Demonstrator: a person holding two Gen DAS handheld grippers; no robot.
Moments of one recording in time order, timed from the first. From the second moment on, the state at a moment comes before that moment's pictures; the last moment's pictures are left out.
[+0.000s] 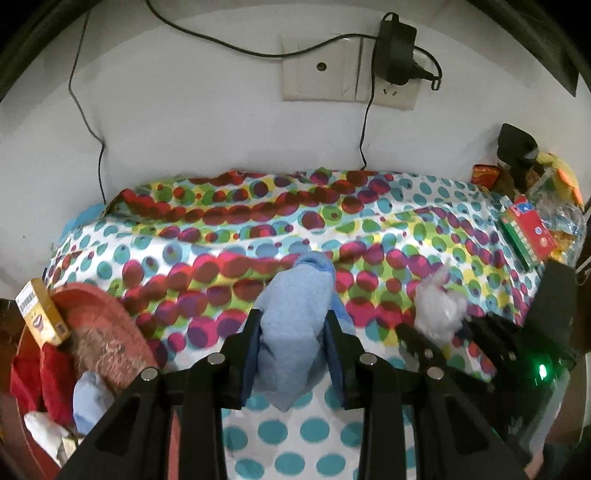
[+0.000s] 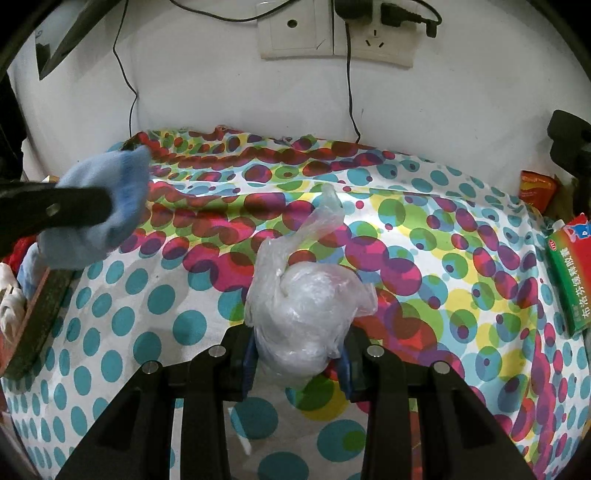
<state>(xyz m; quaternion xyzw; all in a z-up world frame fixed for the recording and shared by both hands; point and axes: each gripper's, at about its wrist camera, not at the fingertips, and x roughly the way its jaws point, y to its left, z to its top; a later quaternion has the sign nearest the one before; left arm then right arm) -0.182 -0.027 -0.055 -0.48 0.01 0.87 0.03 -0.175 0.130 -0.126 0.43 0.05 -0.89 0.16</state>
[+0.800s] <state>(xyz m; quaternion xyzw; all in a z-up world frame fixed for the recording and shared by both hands) -0.114 -0.093 -0.047 -0.50 -0.01 0.87 -0.01 -0.172 0.125 -0.127 0.43 0.08 -0.89 0.16</state>
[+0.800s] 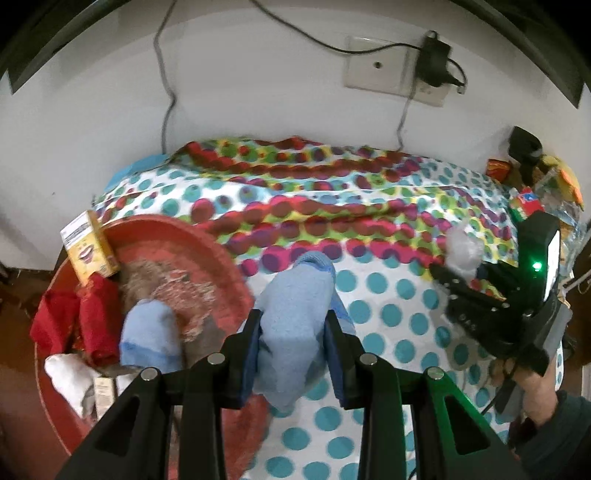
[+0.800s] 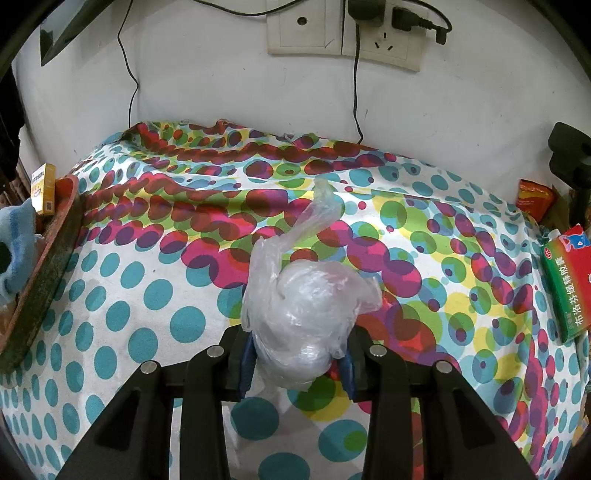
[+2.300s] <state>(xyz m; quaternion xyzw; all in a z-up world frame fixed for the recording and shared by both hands) -0.138 -0.249 -0.073 -0.52 -0.05 0.84 -0.14 -0.172 0.124 -0.127 0.43 0.08 -0.89 0.15</state>
